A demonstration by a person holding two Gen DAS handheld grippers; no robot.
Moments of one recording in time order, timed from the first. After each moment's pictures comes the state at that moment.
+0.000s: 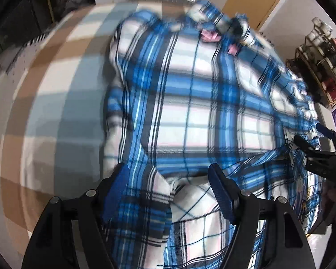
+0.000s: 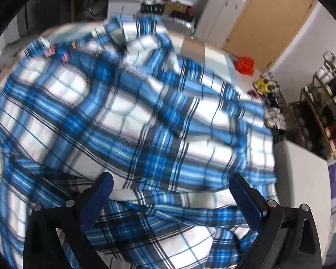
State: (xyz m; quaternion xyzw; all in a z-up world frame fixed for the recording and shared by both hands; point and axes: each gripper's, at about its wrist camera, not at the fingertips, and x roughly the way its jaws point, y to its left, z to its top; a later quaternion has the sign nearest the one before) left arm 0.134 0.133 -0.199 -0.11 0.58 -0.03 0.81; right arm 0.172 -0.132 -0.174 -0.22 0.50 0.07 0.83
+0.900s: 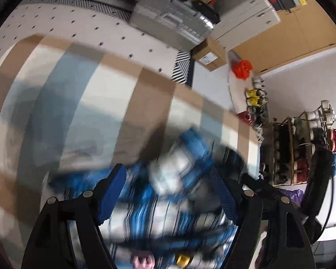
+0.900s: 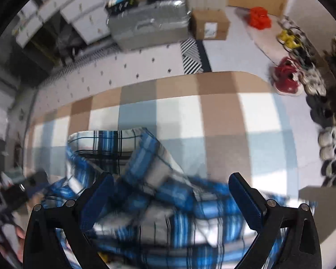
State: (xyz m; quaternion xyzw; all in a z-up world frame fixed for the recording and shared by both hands) left arm 0.373 0.147 -0.161 -0.33 0.56 -0.04 0.76; right arm 0.463 -0.068 -0.145 -0.02 0.63 0.09 0.77
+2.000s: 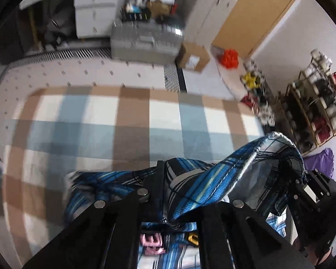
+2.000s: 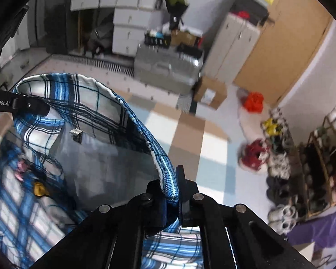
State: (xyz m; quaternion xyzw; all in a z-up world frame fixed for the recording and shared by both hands) left arm 0.296 0.115 -0.088 -0.17 0.51 -0.04 0.84; right arm 0.334 -0.088 -0.091 -0.23 0.42 0.14 0.87
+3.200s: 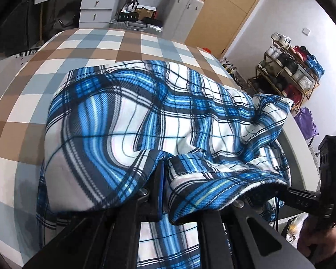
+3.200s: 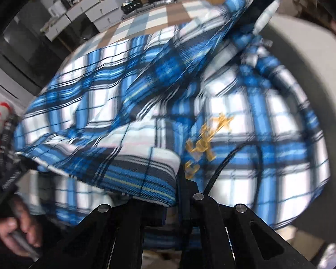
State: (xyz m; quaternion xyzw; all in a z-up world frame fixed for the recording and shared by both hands) left arm 0.036 0.068 -0.168 -0.17 0.45 -0.09 0.87; right arm 0.056 -0.199 -0.178 0.08 0.58 0.13 0.80
